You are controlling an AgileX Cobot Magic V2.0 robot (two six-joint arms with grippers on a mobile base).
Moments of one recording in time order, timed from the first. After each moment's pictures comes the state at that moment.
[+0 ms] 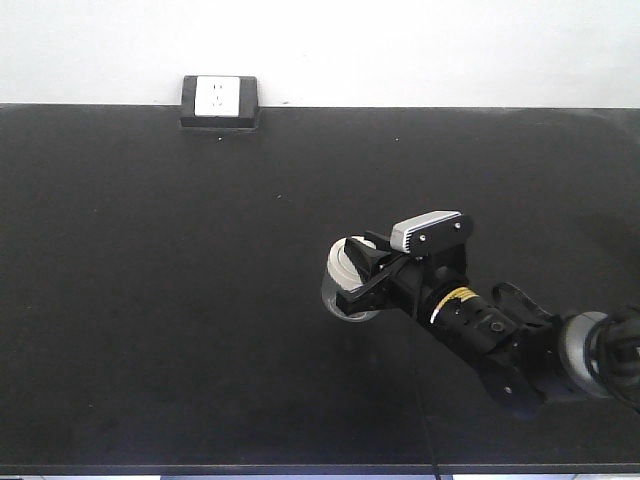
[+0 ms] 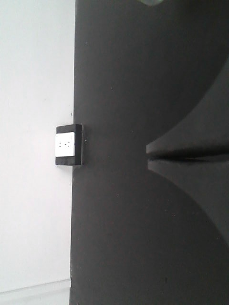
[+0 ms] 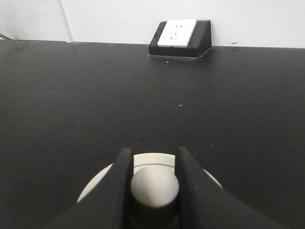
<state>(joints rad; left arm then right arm) -0.08 0.10 -0.26 0.09 0.40 -0.19 0.42 1.91 -0.72 -0.17 -0.98 0.24</state>
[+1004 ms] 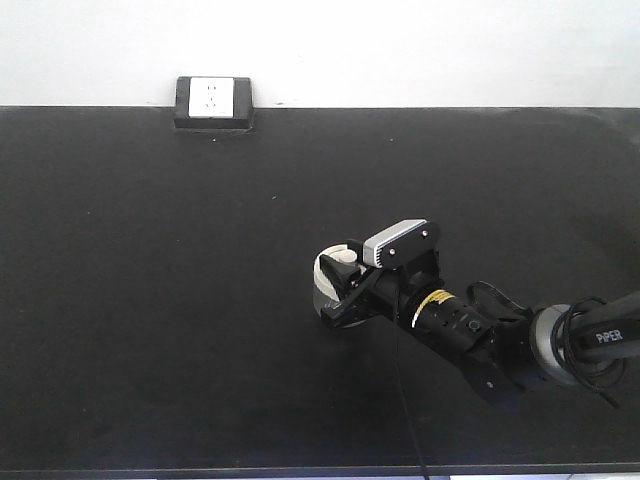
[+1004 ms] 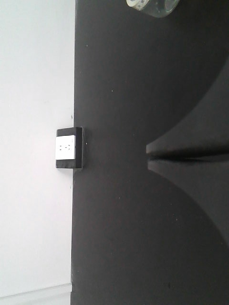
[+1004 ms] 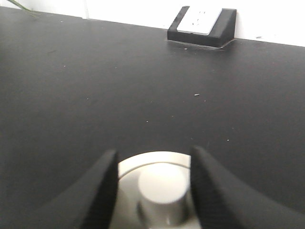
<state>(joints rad) -0.08 0.10 -0.26 0.09 0.40 -0.19 0.42 1.99 -0.78 -0.28 -0.97 0.18</state>
